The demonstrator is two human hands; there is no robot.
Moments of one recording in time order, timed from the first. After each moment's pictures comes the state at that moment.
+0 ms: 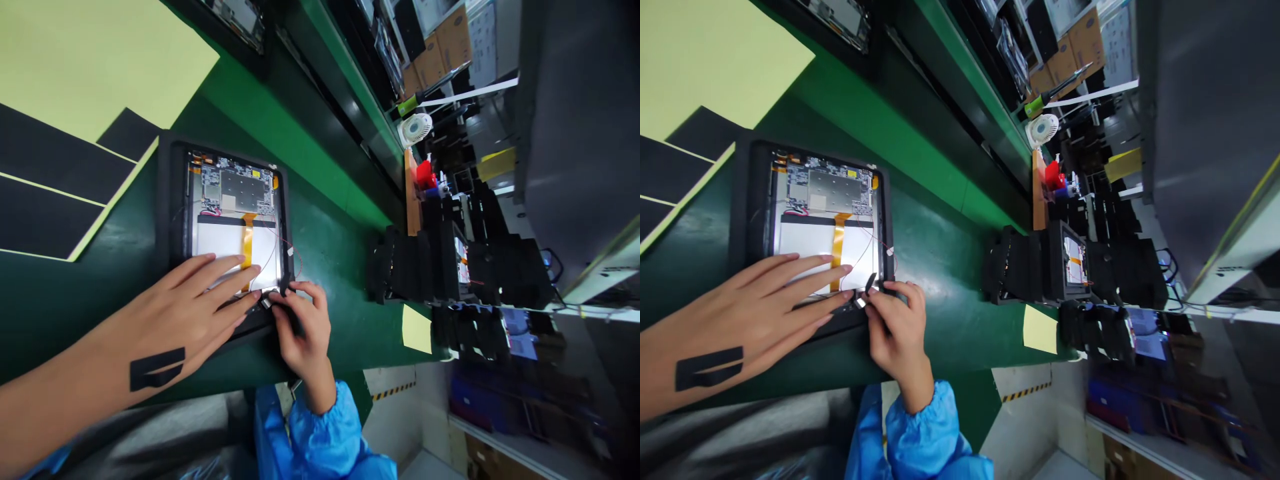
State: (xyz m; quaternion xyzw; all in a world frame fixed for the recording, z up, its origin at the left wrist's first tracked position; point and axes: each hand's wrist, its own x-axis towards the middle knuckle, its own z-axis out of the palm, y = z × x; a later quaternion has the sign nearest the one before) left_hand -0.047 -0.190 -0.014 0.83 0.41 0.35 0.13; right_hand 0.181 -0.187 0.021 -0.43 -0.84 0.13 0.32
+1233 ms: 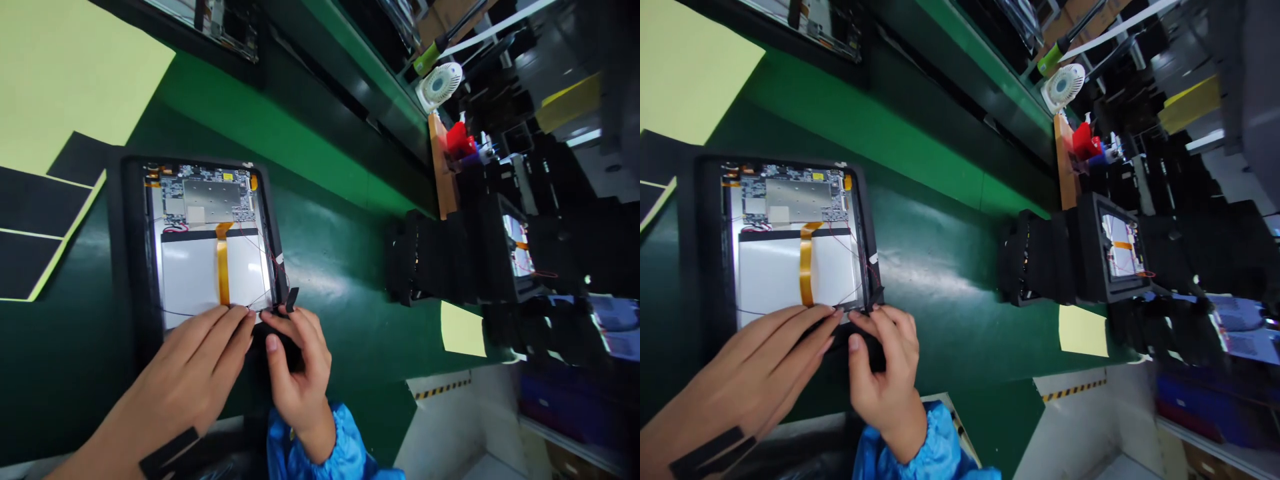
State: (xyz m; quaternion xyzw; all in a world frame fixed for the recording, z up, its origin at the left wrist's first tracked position) left_hand -0.010 -0.228 -0.017 0.84 0.46 0.28 0.04; right_hand 0.176 -0.216 0.011 -0.51 -0.71 0.26 0.41
